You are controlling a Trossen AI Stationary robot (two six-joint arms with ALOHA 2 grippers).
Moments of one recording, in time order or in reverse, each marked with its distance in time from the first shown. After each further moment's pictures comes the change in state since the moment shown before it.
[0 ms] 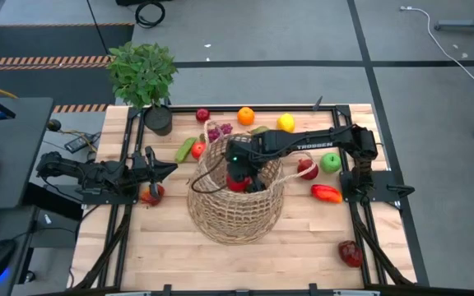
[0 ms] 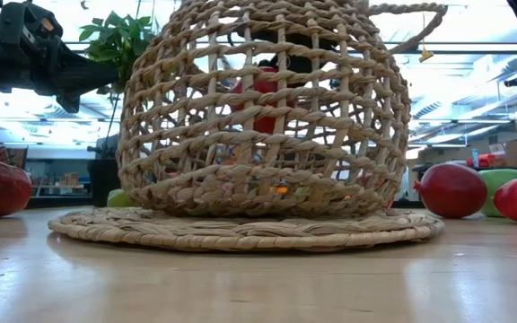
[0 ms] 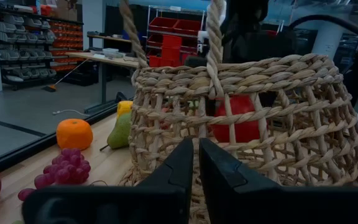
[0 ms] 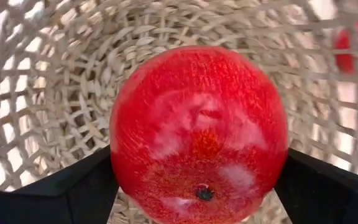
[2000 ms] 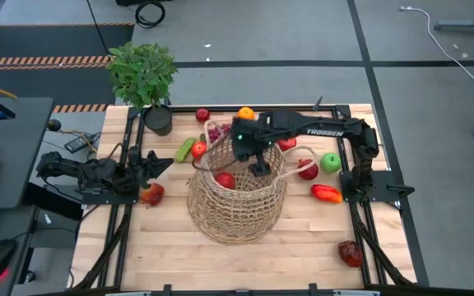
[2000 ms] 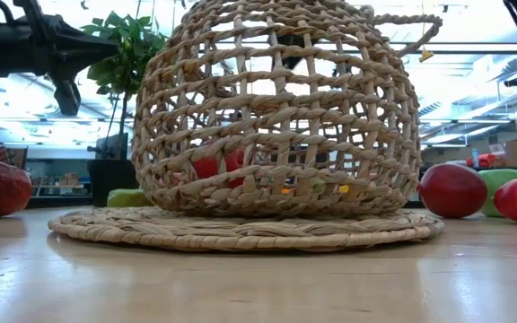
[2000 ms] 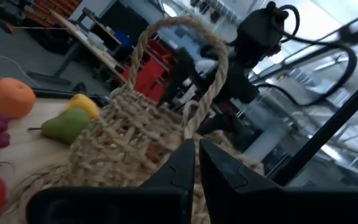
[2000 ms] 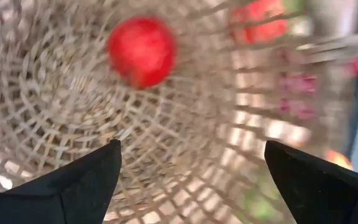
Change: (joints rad) left arm 0.003 0.000 0.000 0.188 -0.005 -0.537; right arm -0.070 -0.023 0.294 -0.293 0.192 -0.015
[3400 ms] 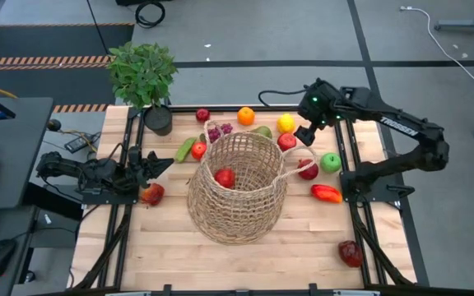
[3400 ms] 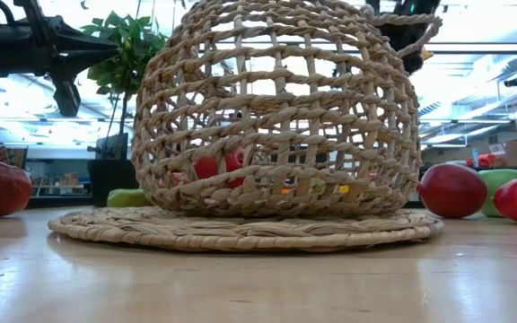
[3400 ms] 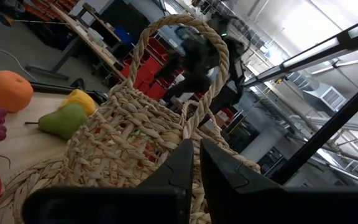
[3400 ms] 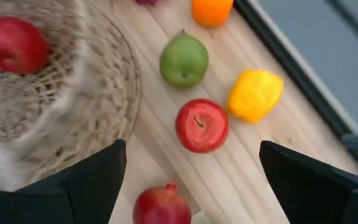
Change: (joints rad) left arm 0.000 0.000 0.000 -0.009 0.002 -0.029; right arm -0.426 -0.688 -0.713 0.139 -0.033 0.459
